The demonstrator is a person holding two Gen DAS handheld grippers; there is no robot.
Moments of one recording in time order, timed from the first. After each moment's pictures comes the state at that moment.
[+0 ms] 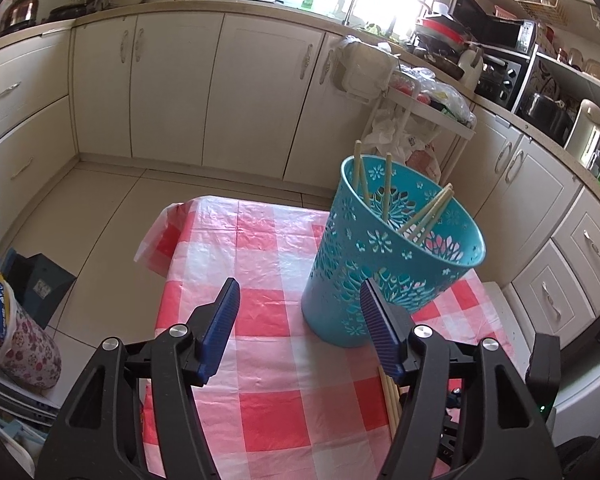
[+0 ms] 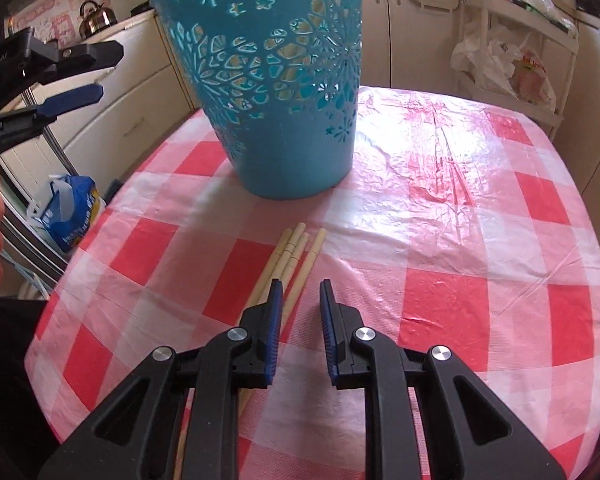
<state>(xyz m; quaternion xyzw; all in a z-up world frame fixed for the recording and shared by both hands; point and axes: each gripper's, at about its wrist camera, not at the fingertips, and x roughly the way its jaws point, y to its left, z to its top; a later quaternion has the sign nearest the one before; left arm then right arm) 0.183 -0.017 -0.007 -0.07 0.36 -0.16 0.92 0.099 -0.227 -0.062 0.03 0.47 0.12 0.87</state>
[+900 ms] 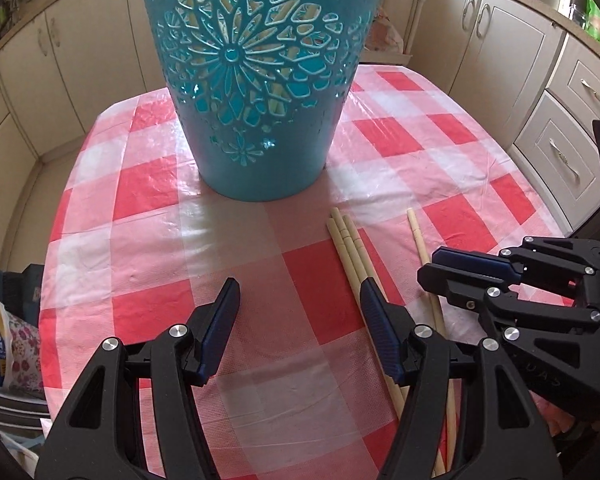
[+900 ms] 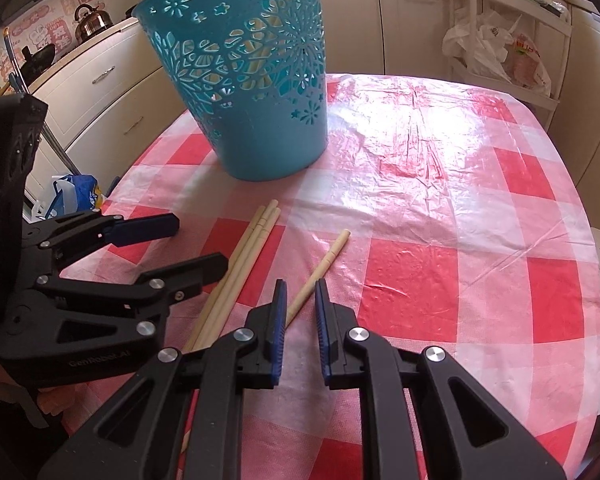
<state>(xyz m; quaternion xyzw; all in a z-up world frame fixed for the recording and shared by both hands) 0.147 -0.118 -0.108 0.08 0.47 -0.21 0.85 0.090 -0.253 -0.061 0.06 0.49 0.13 0.86</state>
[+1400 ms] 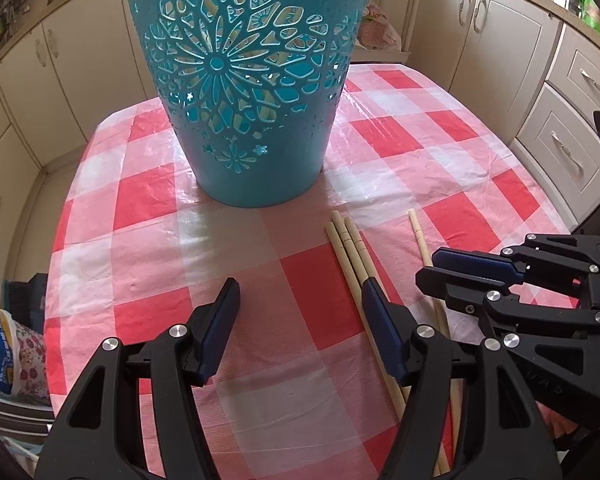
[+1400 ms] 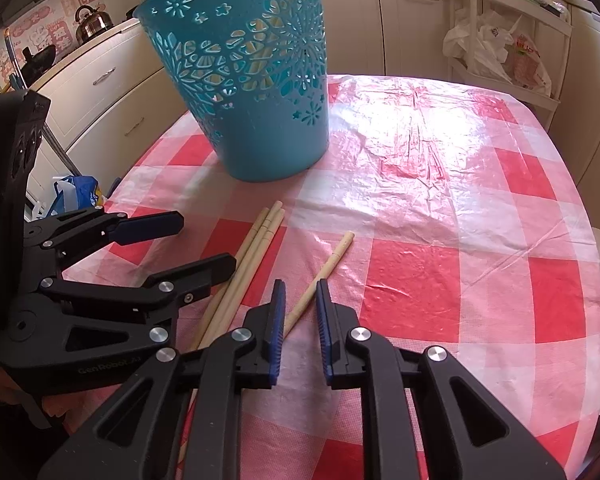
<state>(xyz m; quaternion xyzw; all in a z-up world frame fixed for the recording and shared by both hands) 0.149 -0.127 -0.108 0.10 0.47 -0.21 0.85 0.089 -0.253 -0.062 0.06 0.48 0.13 0.86</state>
